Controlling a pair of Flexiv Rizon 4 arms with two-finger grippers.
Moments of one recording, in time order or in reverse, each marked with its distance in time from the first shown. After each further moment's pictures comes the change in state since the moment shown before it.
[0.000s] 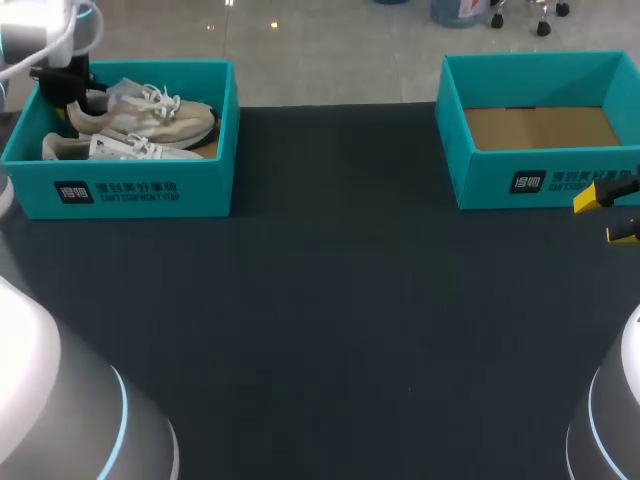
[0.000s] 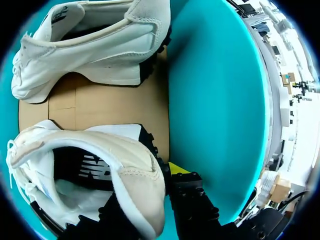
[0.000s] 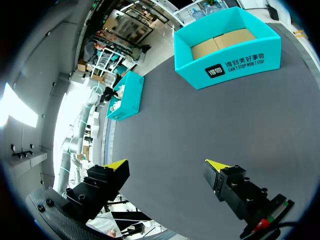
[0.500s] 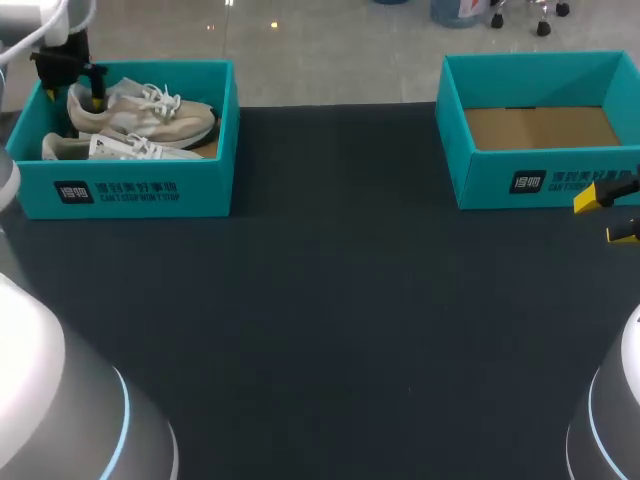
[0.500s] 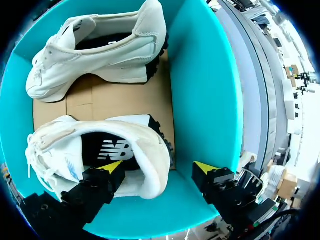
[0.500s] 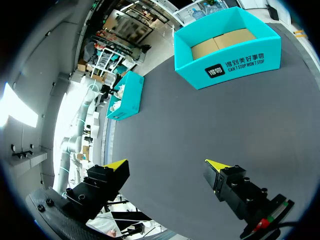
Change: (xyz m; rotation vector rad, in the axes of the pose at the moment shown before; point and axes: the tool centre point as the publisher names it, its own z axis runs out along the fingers) left arm -0.008 0.015 -0.037 -0.023 -0.094 0.039; right arm 0.000 0.000 0.000 0.000 0.000 0.000
